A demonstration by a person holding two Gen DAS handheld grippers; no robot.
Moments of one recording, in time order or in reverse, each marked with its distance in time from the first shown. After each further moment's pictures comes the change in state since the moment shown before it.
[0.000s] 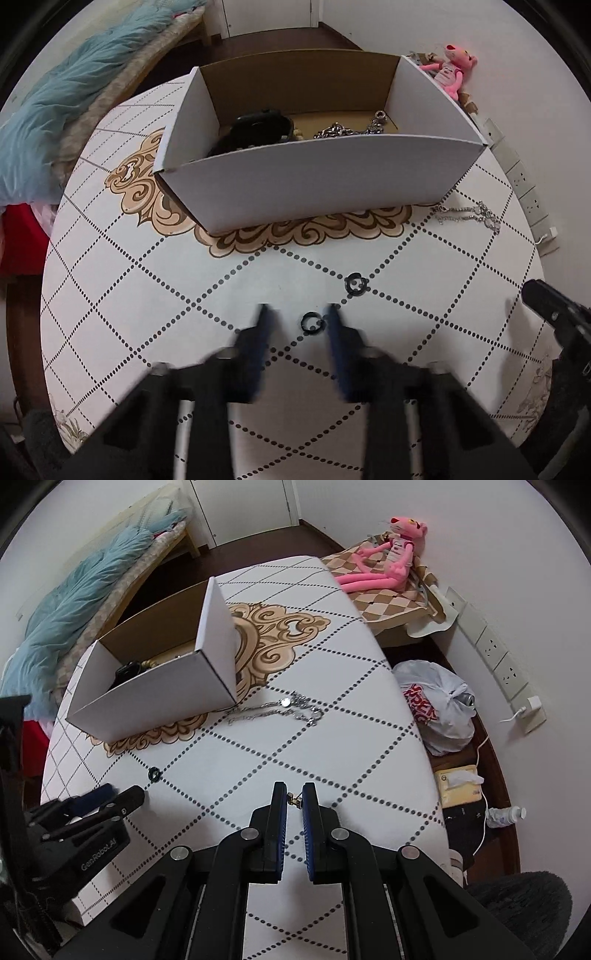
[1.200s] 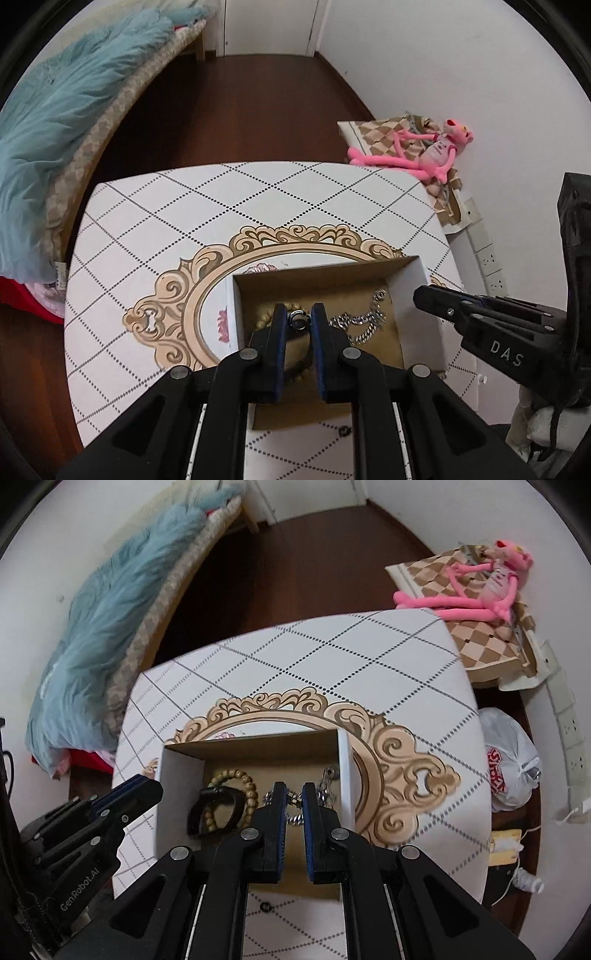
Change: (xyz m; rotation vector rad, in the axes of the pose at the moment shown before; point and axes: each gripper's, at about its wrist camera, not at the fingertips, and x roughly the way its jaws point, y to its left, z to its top) left arm -0.045 0.061 0.151 -0.085 -0.062 -0.161; right arm 0.036 0.088 0.178 -0.123 0.158 0.224
